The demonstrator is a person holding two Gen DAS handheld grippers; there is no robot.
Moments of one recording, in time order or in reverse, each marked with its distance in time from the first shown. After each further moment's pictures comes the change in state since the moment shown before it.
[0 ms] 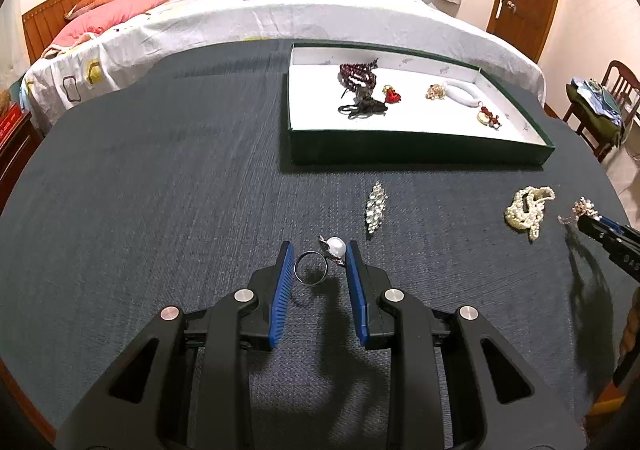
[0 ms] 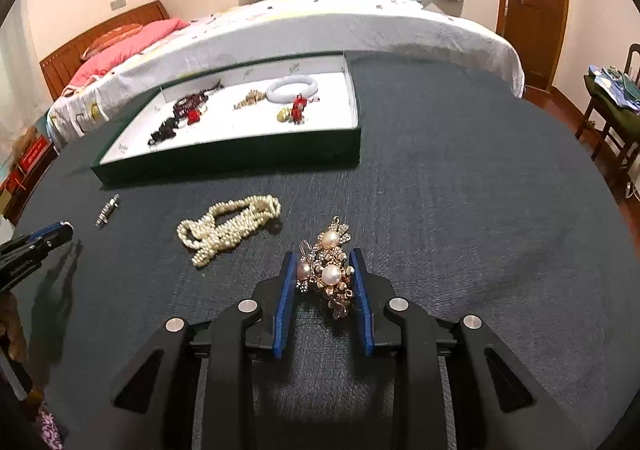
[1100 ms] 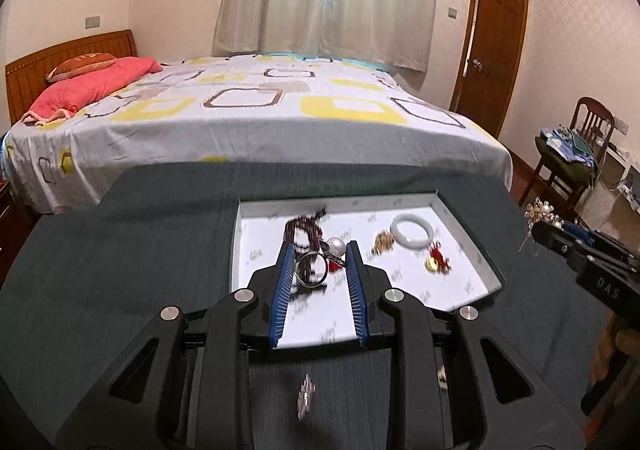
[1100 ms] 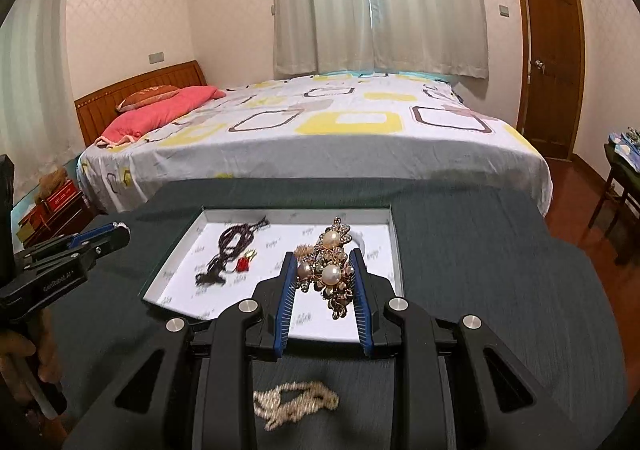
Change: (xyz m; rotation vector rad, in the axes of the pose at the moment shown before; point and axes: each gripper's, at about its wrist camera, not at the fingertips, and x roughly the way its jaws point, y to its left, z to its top) left arm -0.021 -0.043 0.126 0.039 -0.267 -0.091; right arm -0.026 0.037 0.118 -0.062 -0.269 0.090
